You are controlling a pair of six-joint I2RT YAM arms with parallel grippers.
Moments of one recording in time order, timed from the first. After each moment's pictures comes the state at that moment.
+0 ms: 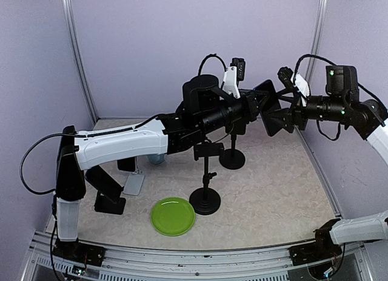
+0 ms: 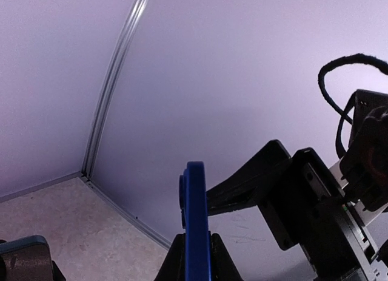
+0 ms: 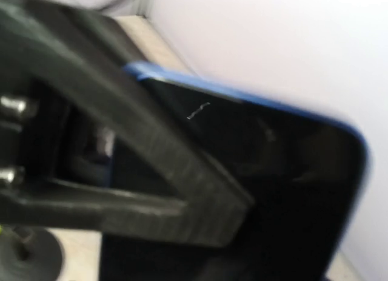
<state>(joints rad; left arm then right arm) -1.12 2.07 1.95 0.29 -0.05 -0.42 0.45 1.09 1.37 -0.64 -0.38 -0.51</state>
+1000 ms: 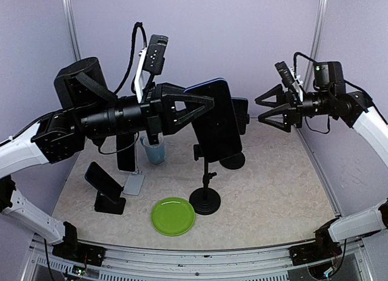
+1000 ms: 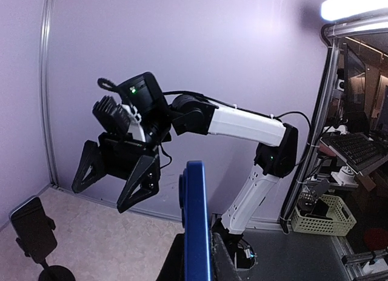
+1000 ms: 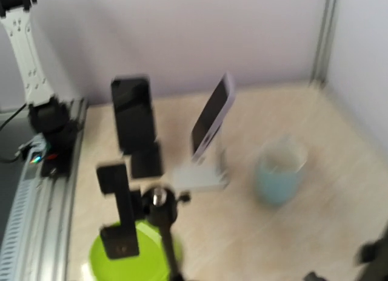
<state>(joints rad) -1.23 1.31 1.45 -0.01 0.21 -0.15 0.38 1.21 1.43 -0.63 -0.99 -0.41</state>
